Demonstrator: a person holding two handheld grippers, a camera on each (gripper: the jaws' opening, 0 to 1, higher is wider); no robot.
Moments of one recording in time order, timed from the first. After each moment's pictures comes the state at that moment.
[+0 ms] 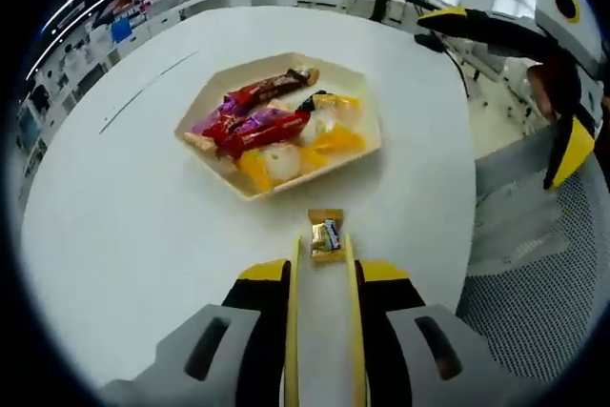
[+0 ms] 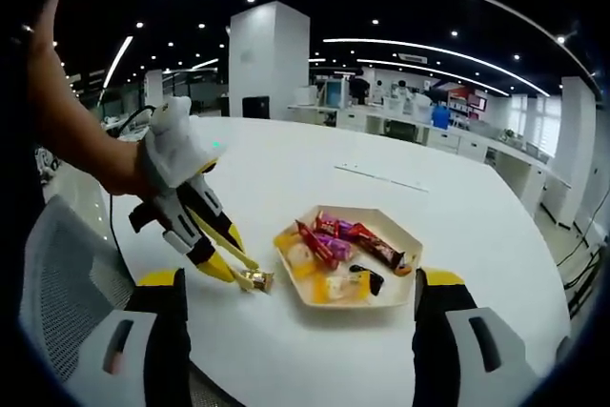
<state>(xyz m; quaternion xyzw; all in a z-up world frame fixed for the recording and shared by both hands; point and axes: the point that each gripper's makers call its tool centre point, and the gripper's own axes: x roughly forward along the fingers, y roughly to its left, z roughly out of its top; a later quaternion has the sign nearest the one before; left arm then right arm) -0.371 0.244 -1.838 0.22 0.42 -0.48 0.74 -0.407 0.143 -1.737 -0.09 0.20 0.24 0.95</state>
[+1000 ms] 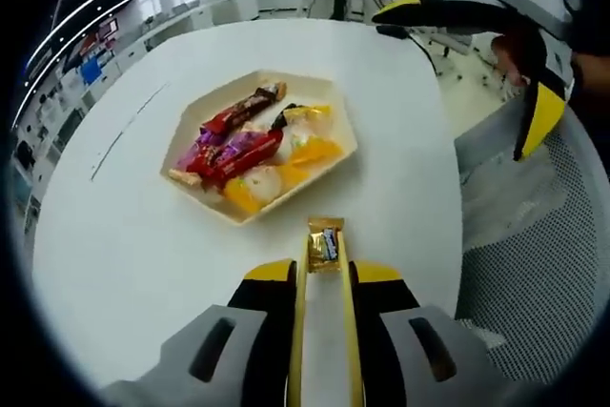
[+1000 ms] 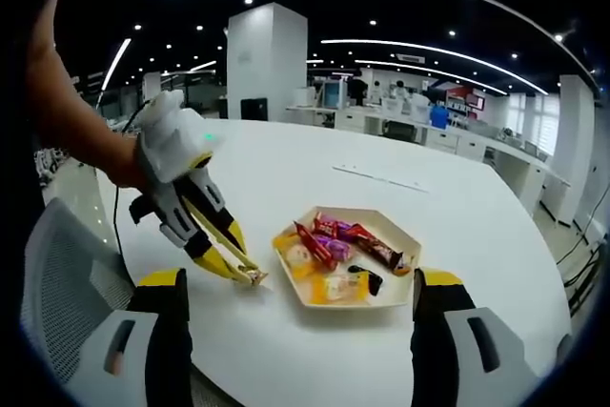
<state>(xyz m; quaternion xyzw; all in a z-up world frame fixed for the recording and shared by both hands) -0.373 0.243 -1.822 0.29 0.36 -0.55 0.69 -0.407 0.141 -1.735 -0.08 0.20 0.23 0.95</state>
